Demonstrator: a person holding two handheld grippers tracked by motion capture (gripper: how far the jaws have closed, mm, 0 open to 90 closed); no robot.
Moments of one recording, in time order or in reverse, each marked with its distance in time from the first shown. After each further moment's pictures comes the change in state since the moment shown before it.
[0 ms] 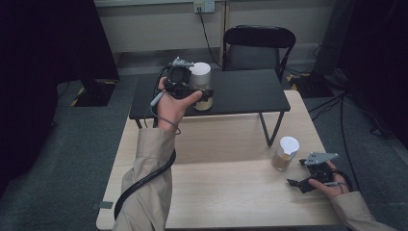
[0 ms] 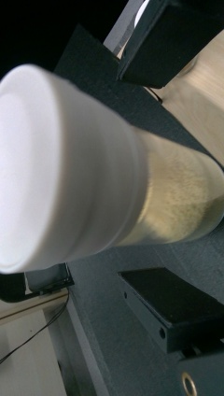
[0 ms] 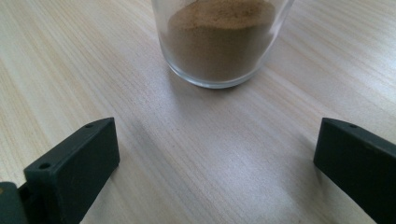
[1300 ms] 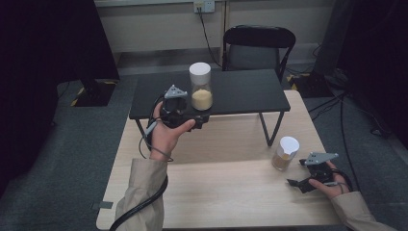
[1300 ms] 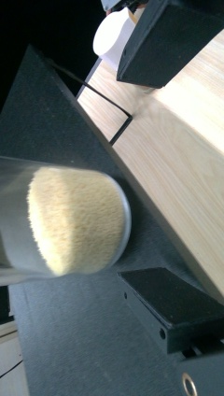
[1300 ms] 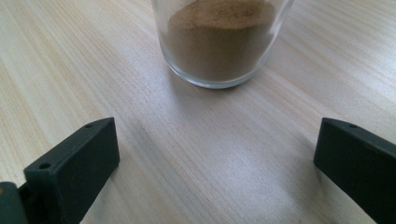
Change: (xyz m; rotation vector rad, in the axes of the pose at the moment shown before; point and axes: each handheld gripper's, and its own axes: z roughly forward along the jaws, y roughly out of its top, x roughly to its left) left arm 0.004 -0.072 -0.006 -0.016 -0.072 -0.009; right arm 0.000 0.000 0.000 -0.001 0.000 0.000
